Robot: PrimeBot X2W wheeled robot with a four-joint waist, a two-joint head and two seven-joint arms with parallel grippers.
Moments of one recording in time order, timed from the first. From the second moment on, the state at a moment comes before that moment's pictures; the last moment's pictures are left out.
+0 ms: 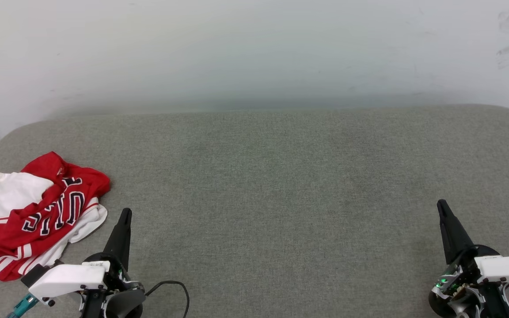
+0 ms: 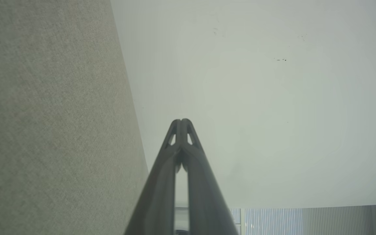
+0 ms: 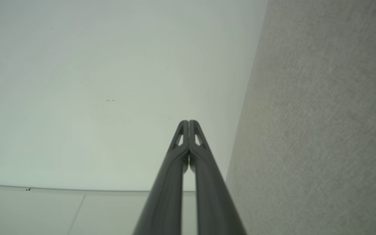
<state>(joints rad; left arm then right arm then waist) -0.11 0.05 0.11 0.25 -1.61 -0.13 0.11 -0.10 -0.05 -0.11 0.25 1.62 0.13 0.11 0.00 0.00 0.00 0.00</state>
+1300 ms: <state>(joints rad) -0.07 0.05 0.11 0.26 -1.60 -0.13 0.09 -0.07 -0.05 -0.11 0.28 1.60 0.13 0.09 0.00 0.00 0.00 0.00</state>
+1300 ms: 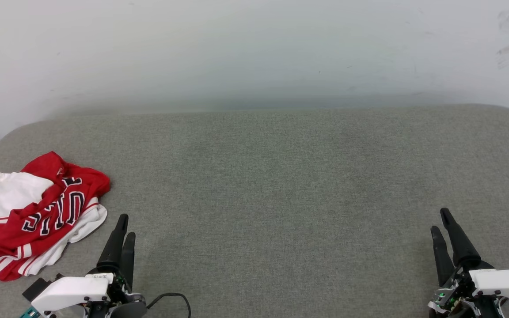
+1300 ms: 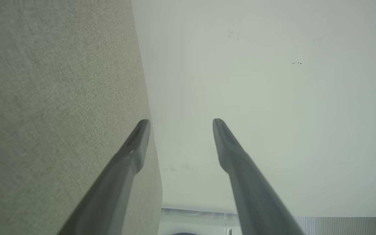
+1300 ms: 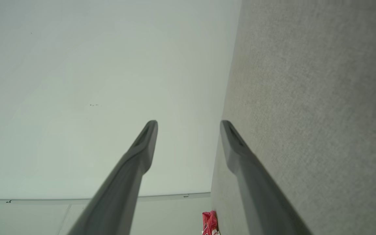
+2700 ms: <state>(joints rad) -0.02 0.05 0.03 0.09 -0.81 0.07 -0.08 -0.01 -0.05 -0.05 0.06 0.75 0.13 -0.08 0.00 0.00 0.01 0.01</state>
